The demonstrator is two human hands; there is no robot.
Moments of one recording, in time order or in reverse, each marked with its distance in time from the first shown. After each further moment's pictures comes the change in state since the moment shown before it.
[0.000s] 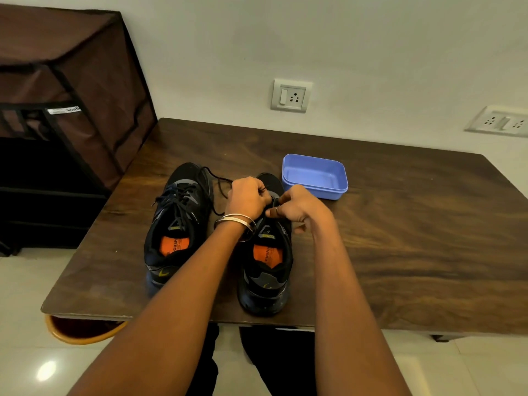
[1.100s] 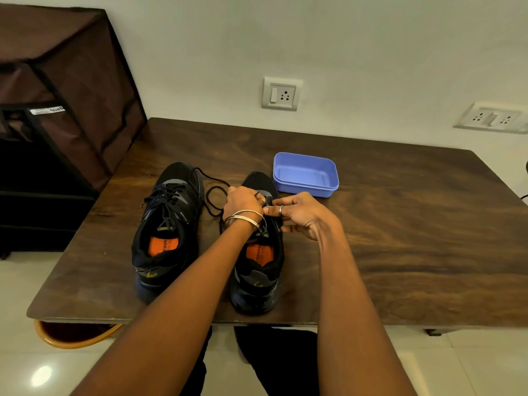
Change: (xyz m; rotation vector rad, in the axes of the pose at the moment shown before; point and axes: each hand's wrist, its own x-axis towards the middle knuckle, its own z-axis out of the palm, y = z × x) left_hand 0.009 -0.003 0.040 -0.004 0.045 -0.309; right_hand 0.004 0.035 -0.003 0.439 -0.085 -0.032
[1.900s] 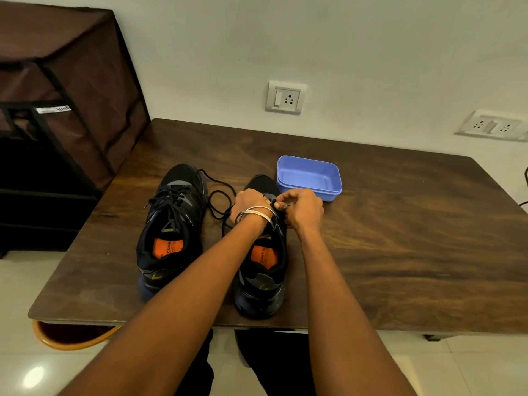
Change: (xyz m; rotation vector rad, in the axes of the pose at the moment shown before) left_hand 0.007 0.014 0.002 0.065 -0.074 -0.113; right_hand 0.032 0.011 0.020 -0.301 0.505 -0.208
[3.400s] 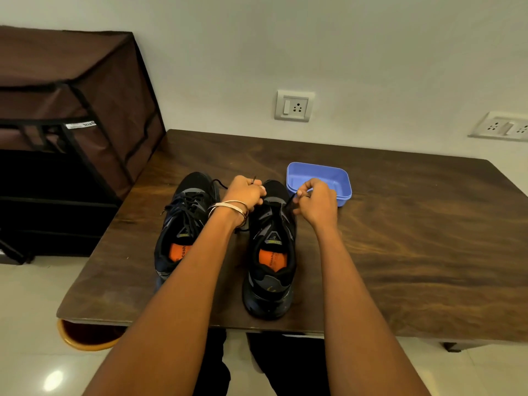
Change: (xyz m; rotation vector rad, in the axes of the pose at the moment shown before) left_hand -0.009 -0.009 -0.065 -0.686 -0.207 0.080; right_hand 0.010 -0.007 -0.016 0.029 0.074 -0.117
